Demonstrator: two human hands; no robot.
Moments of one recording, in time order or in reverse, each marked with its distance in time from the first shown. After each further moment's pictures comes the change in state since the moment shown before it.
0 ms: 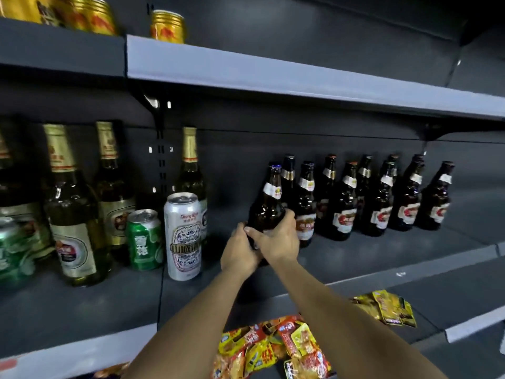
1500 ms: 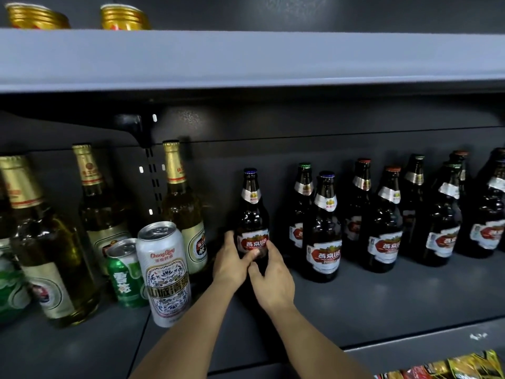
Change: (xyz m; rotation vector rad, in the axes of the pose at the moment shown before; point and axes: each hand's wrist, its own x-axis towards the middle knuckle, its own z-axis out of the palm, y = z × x) left_hand 0.091 -0.042 0.021 0.068 0.162 -0.089; right_hand 0.042 0.056 0.058 0.057 -0.302 -0.147
